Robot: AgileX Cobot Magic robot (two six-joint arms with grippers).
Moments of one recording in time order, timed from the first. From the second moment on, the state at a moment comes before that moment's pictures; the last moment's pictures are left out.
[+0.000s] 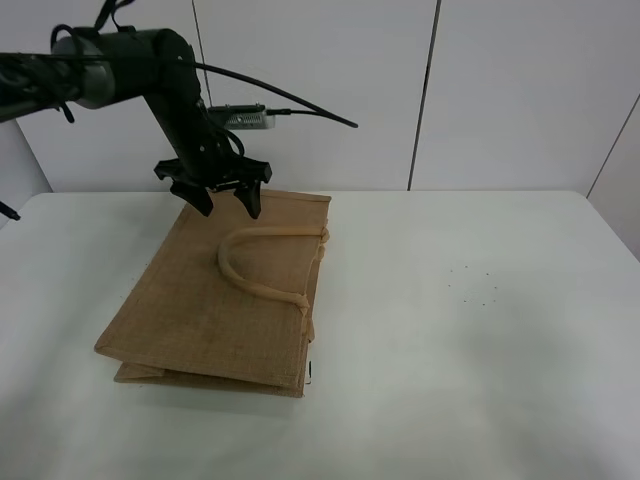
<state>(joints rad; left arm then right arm) -0.32 2.16 -1.92 -0.07 1.04 -0.07 0.00 0.00 -0.50 0.07 1.03 -0.03</state>
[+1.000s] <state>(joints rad) 0.00 1.87 -1.72 0.09 1.10 -0.09 0.00 0.00 -0.50 0.07 1.03 -0.03</state>
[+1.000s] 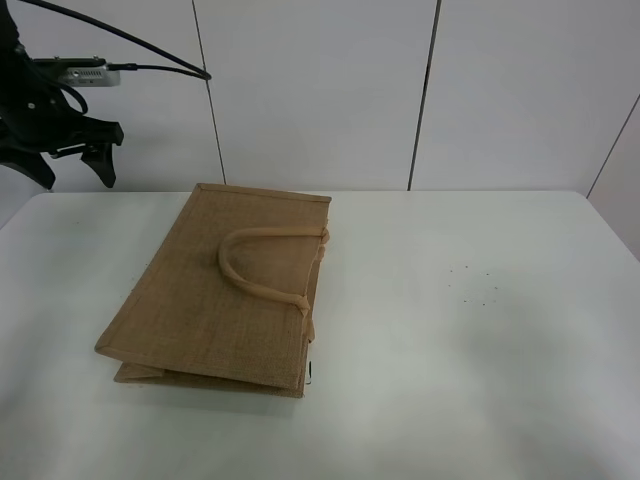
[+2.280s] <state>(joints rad) 0.00 0.19 -0.50 0.05 1.05 -0.03 0.00 0.00 -0.50 0.07 1.03 -0.03</state>
